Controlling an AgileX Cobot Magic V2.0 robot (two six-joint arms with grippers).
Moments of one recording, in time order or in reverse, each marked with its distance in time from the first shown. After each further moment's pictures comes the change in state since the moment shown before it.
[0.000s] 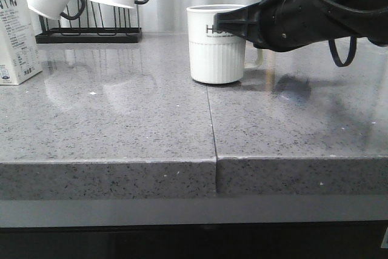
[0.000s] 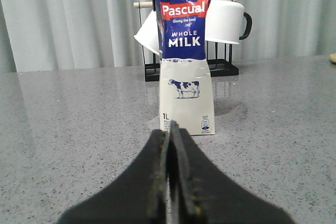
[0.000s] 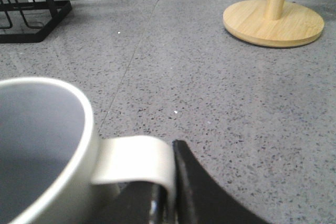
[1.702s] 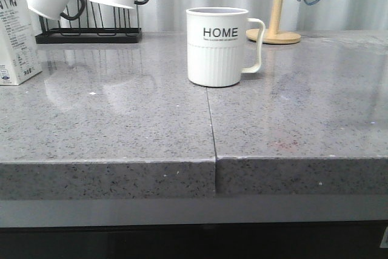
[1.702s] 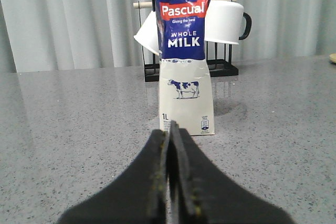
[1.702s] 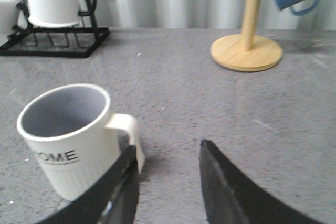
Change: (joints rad) left arm 0.000 0.000 0.000 0.000 0.000 0.000; right arm -0.203 -0.668 0.325 -0.383 0.387 0.211
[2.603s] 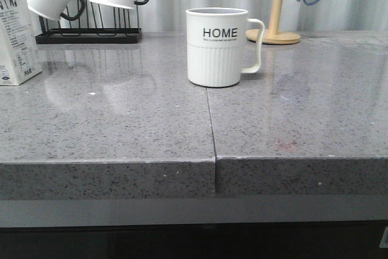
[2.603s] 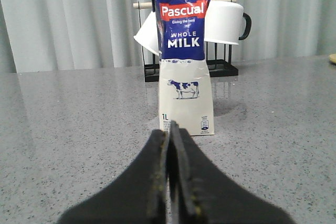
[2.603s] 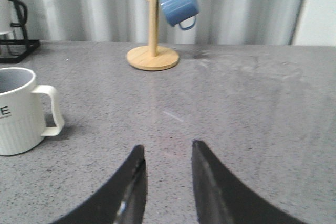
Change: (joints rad) left arm 0.000 0.000 0.000 0.000 0.000 0.000; right arm -0.272 -0.711 0.224 -0.523 0.425 0.402
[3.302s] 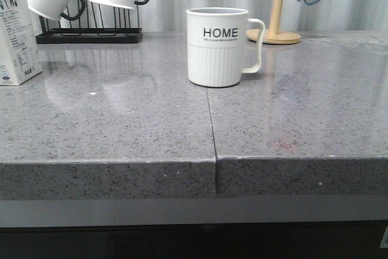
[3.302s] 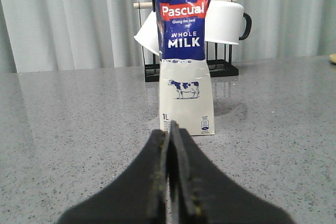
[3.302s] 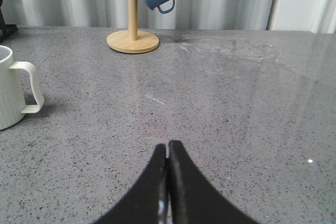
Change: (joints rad) left arm 0.000 0.000 0.000 0.000 0.000 0.000; right arm -0.021 -0.116 0.039 -0.015 0.121 0.002
